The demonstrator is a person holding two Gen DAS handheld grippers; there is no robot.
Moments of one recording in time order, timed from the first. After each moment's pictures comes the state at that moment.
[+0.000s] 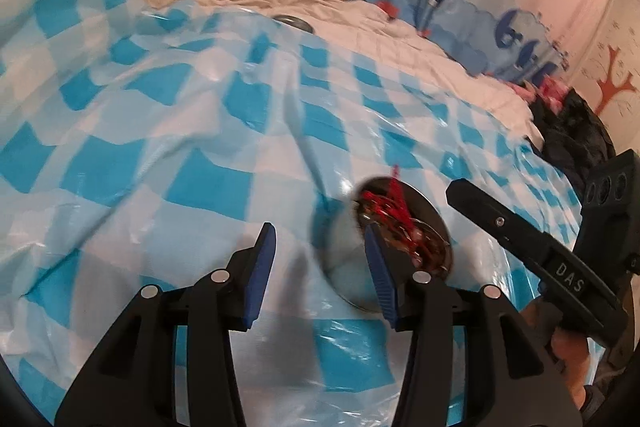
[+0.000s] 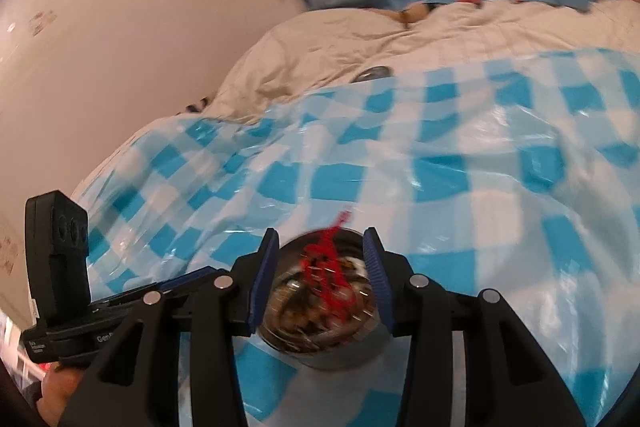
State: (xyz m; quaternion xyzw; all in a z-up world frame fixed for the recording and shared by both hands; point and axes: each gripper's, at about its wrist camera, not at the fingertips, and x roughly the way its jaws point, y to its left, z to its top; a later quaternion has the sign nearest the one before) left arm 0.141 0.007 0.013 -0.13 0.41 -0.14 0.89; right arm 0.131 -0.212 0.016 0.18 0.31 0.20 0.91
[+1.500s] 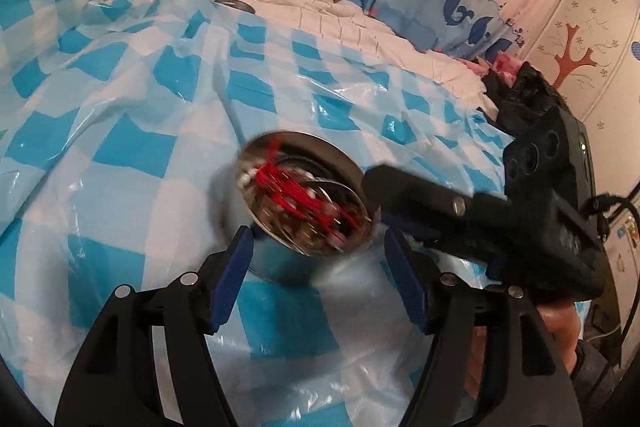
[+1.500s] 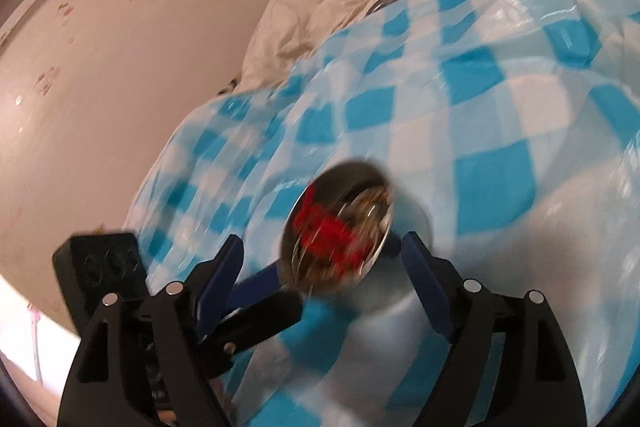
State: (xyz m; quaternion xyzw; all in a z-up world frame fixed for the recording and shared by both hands) left arm 0.110 -0.025 0.001 -0.12 0.42 -0.25 0.86; right arm 0.119 -0.216 -0.016 0.32 0.39 0.29 0.81
